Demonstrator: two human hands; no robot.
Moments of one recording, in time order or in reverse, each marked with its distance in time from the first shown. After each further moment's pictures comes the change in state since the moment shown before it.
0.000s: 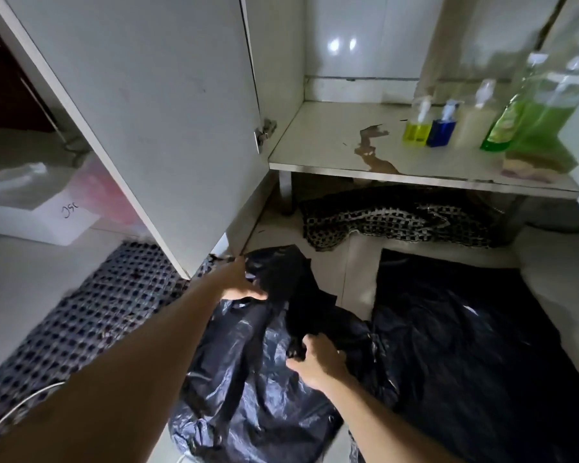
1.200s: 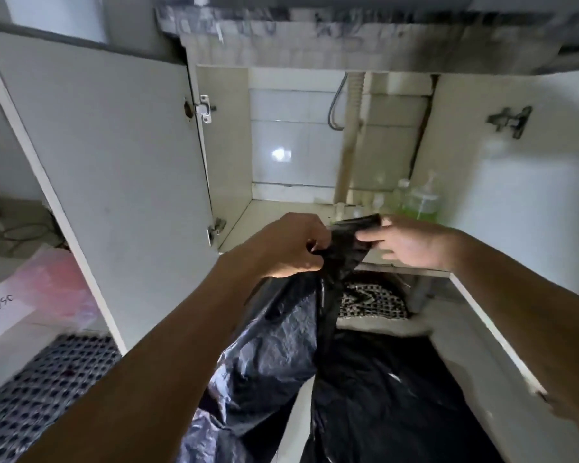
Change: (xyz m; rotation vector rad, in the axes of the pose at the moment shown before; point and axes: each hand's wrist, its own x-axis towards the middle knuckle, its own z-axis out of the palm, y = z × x) left_hand -0.145 0.231 -0.126 0.136 0.458 1.030; right_hand -0.119 0.048 -0.384 0.693 0.123 -0.243
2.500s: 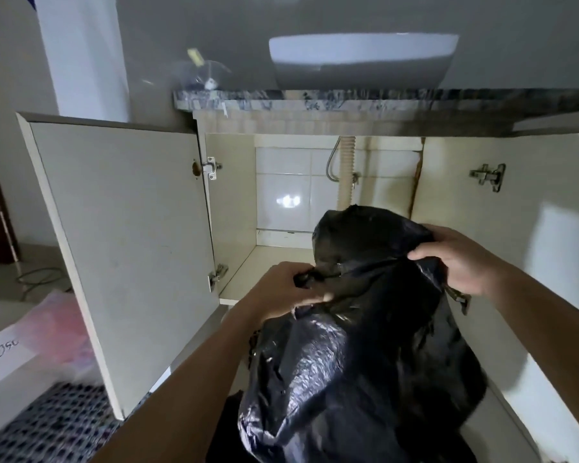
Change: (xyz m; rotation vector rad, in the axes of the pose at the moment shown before) left_hand 0.019 -0.004 0.023 -0.451 0.149 -0.260; right_hand -0.053 -0.018 -0.063 0.242 0.151 -0.378
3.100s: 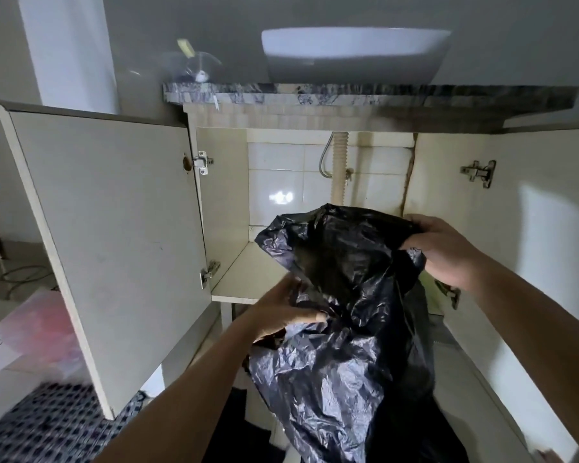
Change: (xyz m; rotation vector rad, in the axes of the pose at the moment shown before) left_hand -0.012 -0.031 0.028 -0.292 -0.127 -0.163; right_hand 0.010 0.003 0.005 -0.042 0.074 -0.054
